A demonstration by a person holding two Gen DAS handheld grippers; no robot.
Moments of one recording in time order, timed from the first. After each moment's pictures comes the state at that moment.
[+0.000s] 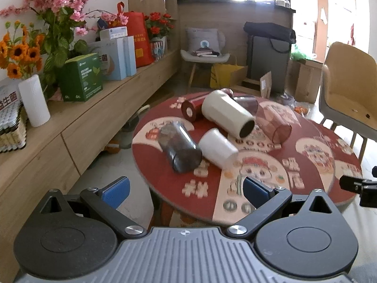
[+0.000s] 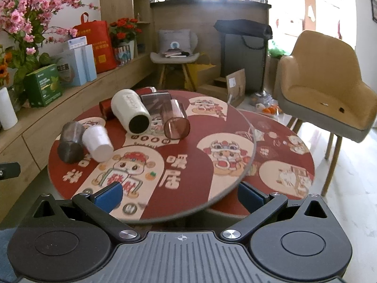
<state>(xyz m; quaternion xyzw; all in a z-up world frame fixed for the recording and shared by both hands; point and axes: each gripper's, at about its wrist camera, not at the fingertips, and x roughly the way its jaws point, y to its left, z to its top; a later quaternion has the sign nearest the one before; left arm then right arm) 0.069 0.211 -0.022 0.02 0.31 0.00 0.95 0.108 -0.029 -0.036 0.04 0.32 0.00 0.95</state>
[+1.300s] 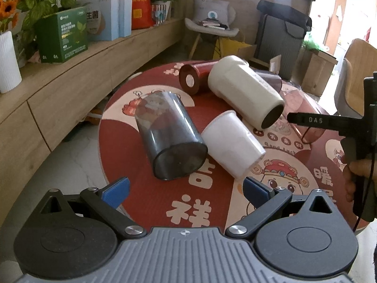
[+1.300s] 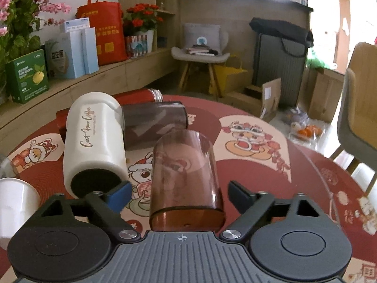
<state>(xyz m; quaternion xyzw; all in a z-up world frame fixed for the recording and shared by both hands) 0.187 0.222 -0.102 -0.04 0.38 0.00 0.92 0.378 -0.021 -0.126 0.01 0.31 0.06 0.95</state>
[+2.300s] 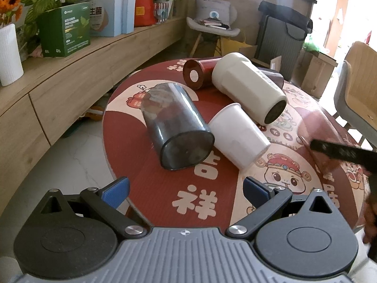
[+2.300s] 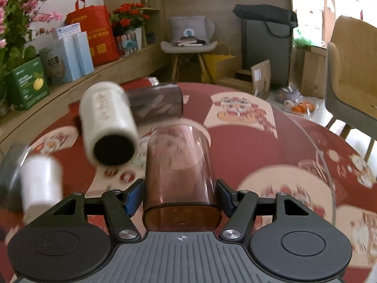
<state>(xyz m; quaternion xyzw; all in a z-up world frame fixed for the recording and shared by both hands) 0.177 0.229 -0.109 -0.05 0.38 0.00 0.93 0.298 -0.025 -0.122 0.05 0.34 0.04 0.94</state>
